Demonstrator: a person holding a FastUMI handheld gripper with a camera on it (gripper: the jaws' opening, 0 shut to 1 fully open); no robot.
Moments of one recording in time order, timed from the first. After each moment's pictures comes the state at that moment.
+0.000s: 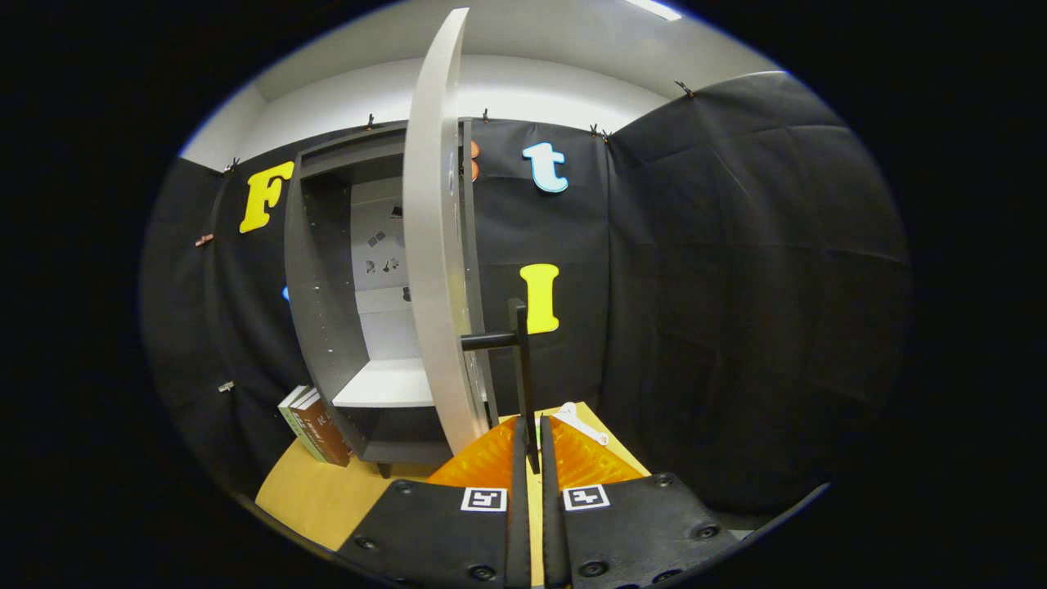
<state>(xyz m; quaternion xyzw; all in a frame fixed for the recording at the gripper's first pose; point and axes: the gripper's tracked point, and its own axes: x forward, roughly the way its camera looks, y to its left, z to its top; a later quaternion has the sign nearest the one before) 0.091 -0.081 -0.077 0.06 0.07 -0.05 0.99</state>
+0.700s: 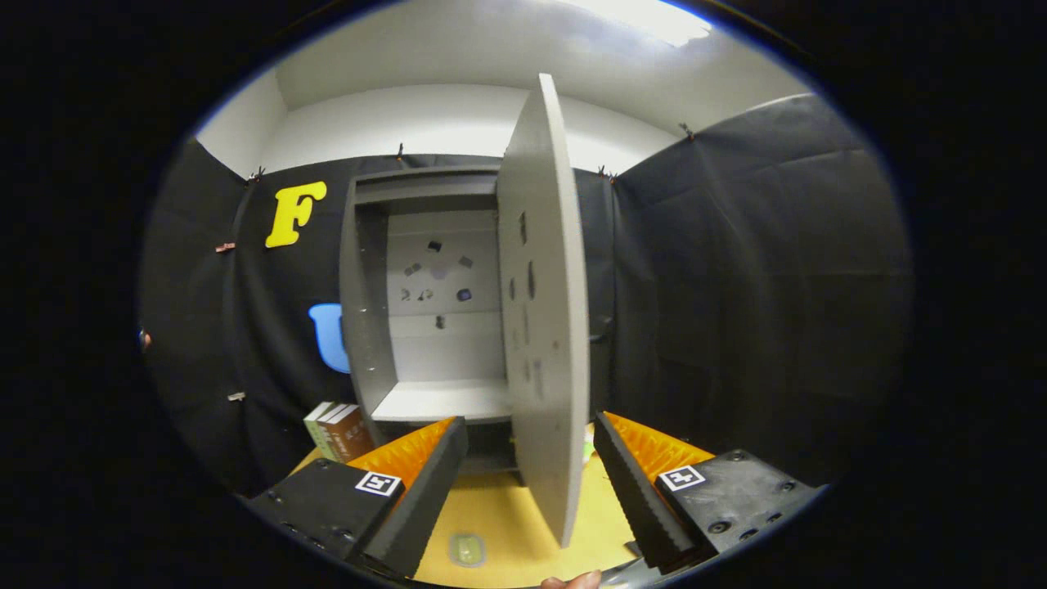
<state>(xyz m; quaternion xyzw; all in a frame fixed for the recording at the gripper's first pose) 0.041 0.006 -0.077 0.07 0.03 -0.03 1.00</state>
